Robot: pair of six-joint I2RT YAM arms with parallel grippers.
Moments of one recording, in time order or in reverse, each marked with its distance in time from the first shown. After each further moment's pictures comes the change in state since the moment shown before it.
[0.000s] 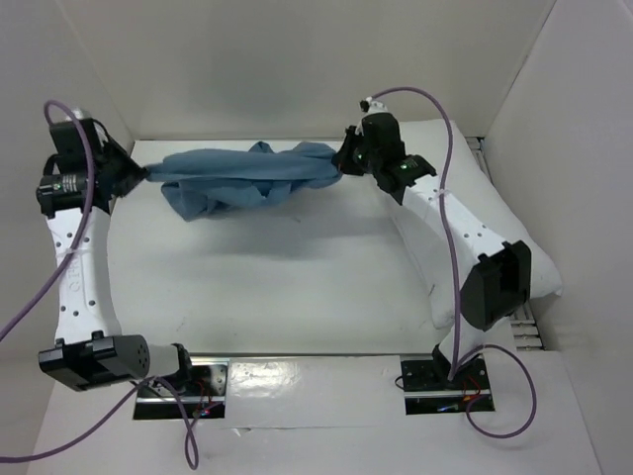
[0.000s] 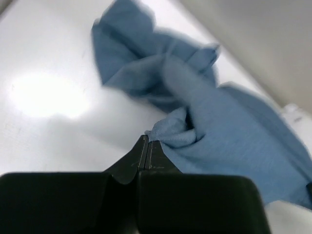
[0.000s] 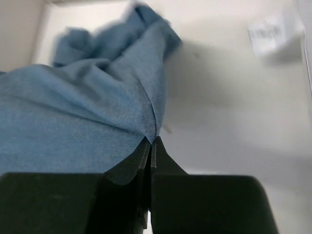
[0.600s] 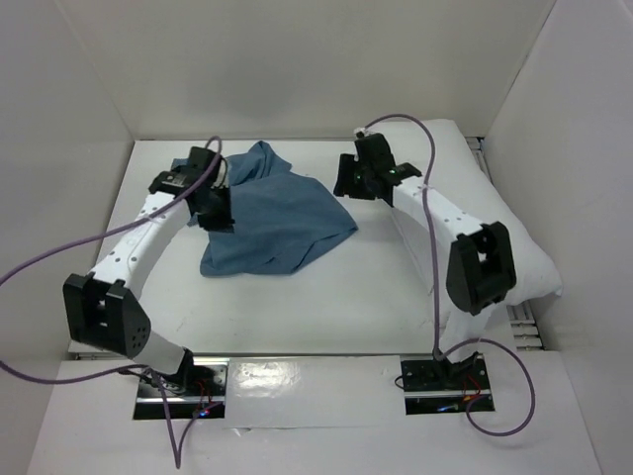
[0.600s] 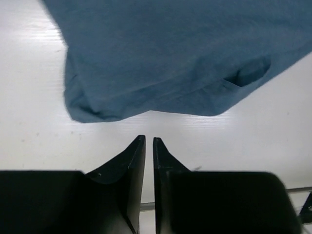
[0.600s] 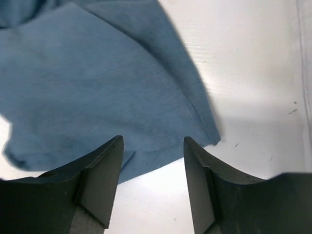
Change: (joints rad) left arm -0.461 0.146 -0.343 -0.019 -0.041 0.226; right arm -0.044 0.159 -0.106 -0.100 0.009 -0.033
